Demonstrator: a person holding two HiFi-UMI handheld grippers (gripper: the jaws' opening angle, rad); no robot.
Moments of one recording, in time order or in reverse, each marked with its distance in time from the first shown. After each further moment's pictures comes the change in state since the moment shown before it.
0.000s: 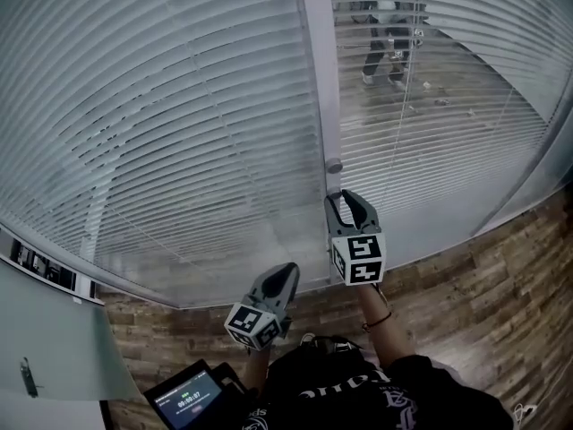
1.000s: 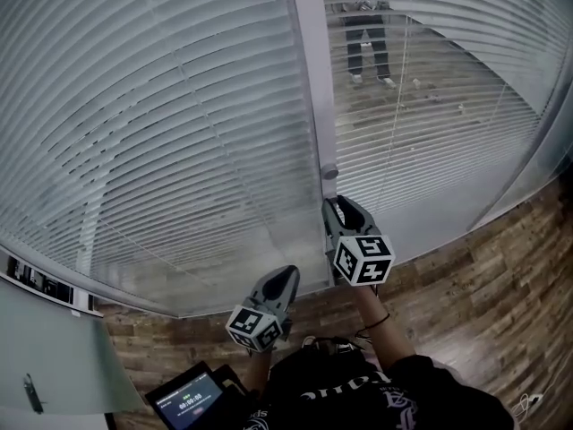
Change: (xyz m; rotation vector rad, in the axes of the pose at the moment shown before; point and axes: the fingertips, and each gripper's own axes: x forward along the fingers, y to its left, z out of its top) left arm 0.016 0.016 -0.005 -0.032 0.023 -0.033; right arm 0.013 -0.009 -0.006 0.273 -0.026 0.012
